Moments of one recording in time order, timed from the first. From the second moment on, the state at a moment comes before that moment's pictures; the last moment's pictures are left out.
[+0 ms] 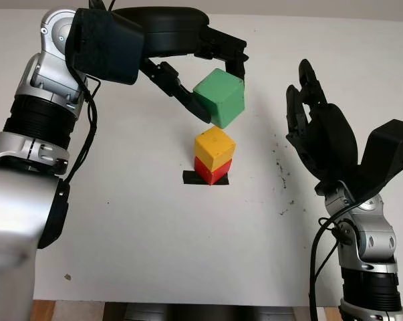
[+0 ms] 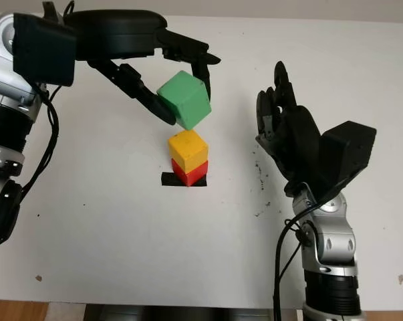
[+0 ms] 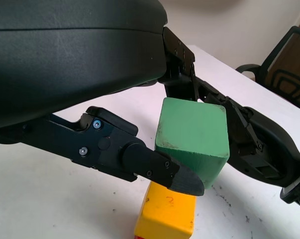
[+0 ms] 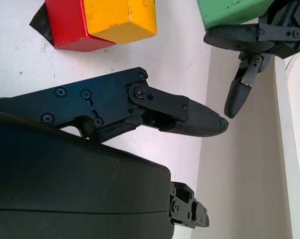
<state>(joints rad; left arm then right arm) -1.30 0.47 -0.22 0.76 0.13 -0.56 -1.00 -0.33 -0.21 -0.15 -0.15 0.20 0.31 0.17</state>
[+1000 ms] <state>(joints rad) -1.30 0.47 -0.28 0.81 0.25 -0.62 -0.97 -0.30 -0.21 -0.15 -0.15 0.20 0.31 0.16</state>
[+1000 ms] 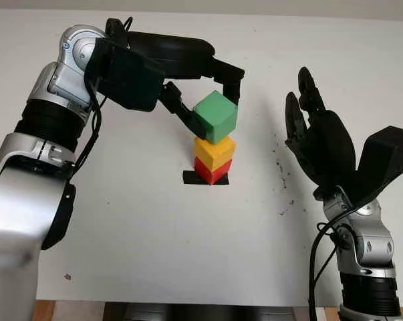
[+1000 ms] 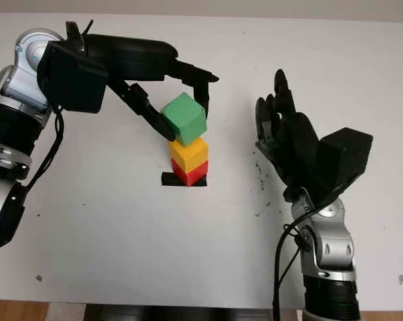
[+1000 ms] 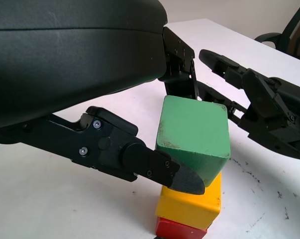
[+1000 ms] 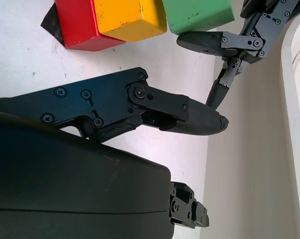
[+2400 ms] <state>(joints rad) -1.30 0.47 -0.30 0.79 0.24 -0.56 -1.04 -0.28 -0.21 -0.14 -0.15 0.19 0.30 0.17</state>
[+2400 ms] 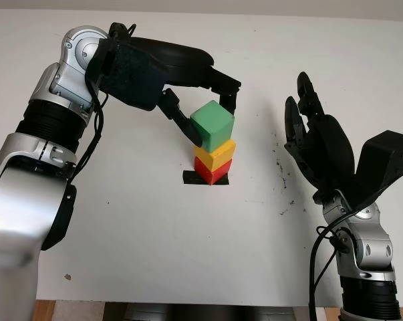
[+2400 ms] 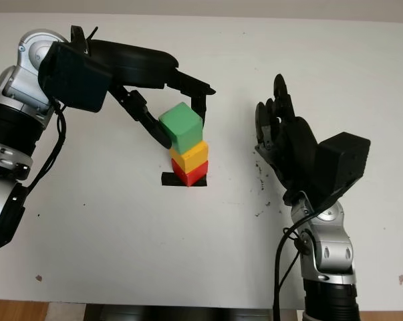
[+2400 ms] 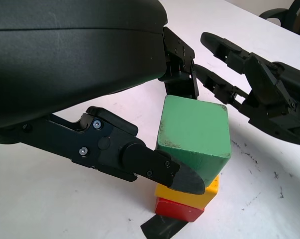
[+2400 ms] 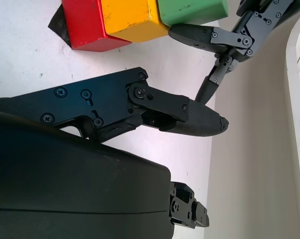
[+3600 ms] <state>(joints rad) -1.29 0.47 -0.30 0.74 0.22 -0.50 -1.08 -0.28 -0.21 -0.13 -0.15 0.19 0.31 0.17</state>
